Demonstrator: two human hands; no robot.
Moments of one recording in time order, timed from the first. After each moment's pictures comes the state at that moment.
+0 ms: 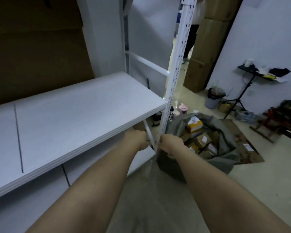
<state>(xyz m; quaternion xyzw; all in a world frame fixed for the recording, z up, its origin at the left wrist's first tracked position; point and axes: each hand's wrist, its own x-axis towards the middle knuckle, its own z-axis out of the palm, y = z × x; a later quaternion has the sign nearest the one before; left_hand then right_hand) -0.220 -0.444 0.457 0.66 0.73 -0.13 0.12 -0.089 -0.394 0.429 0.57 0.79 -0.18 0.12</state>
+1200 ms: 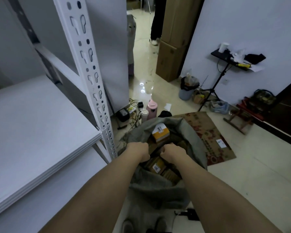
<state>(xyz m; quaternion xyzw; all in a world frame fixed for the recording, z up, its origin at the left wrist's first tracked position) -0.025 -0.097 0.380 0.71 0.64 -0.21 0.22 0.117 -0.070 0.354 0.64 0.70 -0.24 0.20</state>
